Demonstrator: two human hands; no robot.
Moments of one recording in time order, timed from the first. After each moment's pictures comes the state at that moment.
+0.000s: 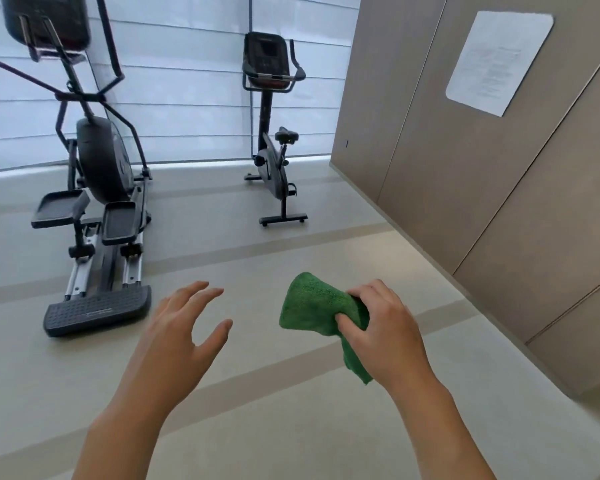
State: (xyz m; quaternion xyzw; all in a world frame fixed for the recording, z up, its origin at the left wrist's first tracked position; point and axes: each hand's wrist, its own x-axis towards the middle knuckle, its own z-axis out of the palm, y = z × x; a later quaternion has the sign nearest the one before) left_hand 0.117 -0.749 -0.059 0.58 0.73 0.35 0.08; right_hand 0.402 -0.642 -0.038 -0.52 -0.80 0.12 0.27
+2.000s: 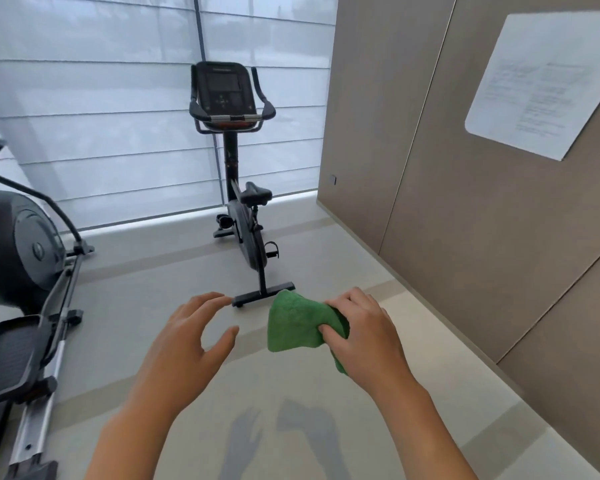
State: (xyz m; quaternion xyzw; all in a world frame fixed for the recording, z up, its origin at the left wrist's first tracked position) left_hand -0.014 0.046 -0.045 0.63 0.70 0.34 0.10; right_hand 0.256 0.132 -0.046 -0.50 -0.80 0.12 0.29
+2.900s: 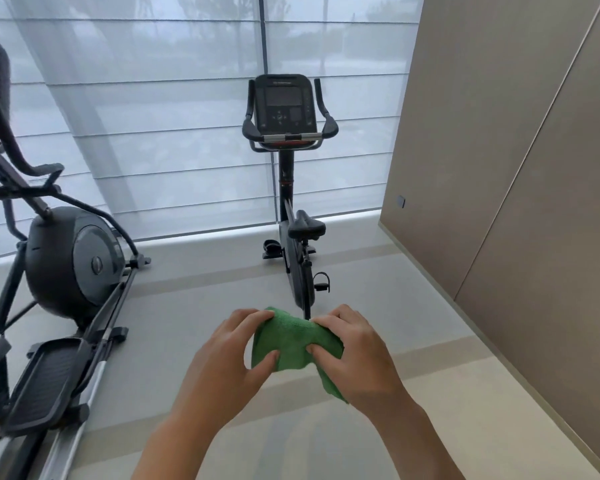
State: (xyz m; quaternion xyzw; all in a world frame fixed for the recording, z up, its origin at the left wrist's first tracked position) left_hand -0.084 0.345 -0.063 0.61 0.72 0.33 0.06; right_hand 0.119 0.456 -0.072 -0.36 -0.84 0.25 0.31
